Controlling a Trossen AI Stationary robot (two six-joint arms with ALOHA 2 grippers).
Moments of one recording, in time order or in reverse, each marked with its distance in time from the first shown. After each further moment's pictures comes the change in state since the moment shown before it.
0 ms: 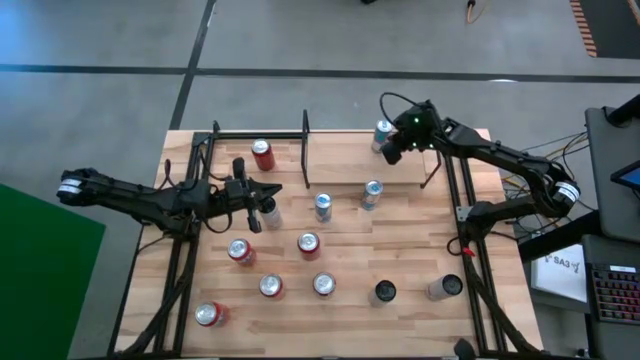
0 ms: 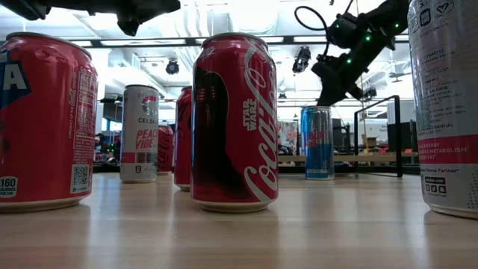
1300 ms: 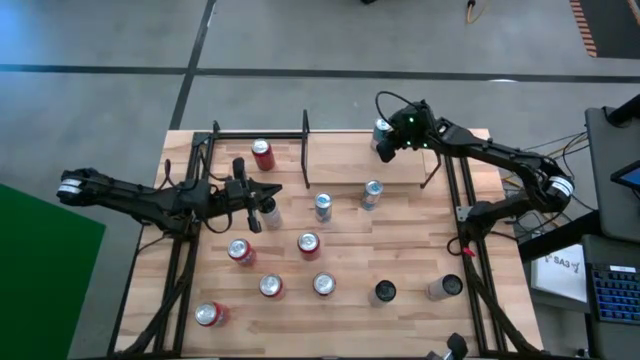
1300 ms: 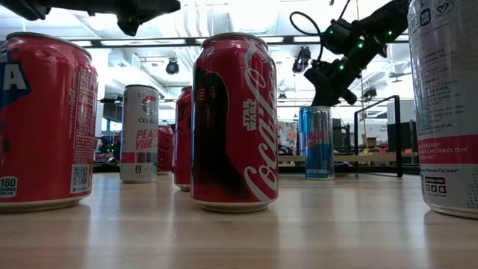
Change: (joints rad) left arm 0.000 0.000 -0.002 -0.002 0.000 0.008; right arm 0.005 0.069 0.000 0.087 0.010 0.016
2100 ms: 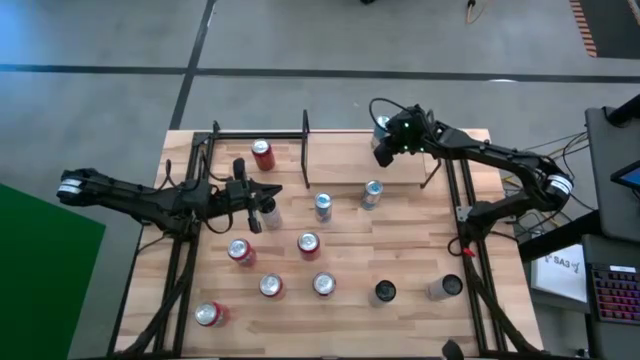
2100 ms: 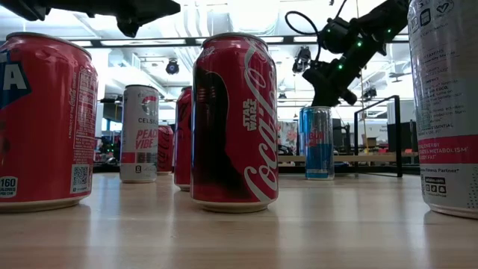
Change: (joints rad) left arm 0.000 0.000 -0.002 -0.014 0.000 -0.008; right arm 0.065 0.000 0.000 -0.038 0.041 0.036
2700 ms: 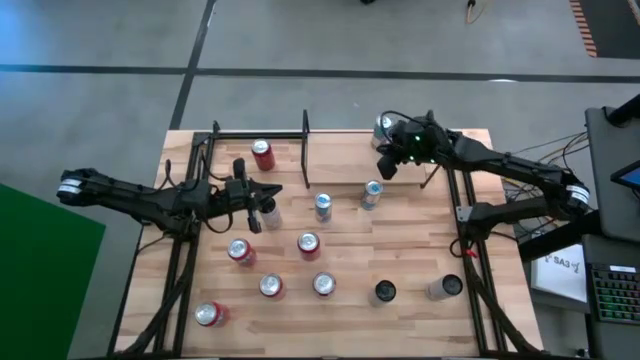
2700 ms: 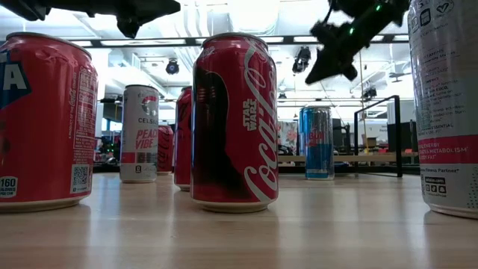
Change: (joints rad) left arm 0.000 0.000 0.000 0.008 0.000 -0.035; right arm 0.198 -0.192 0.017 -0.072 0.003 0.065
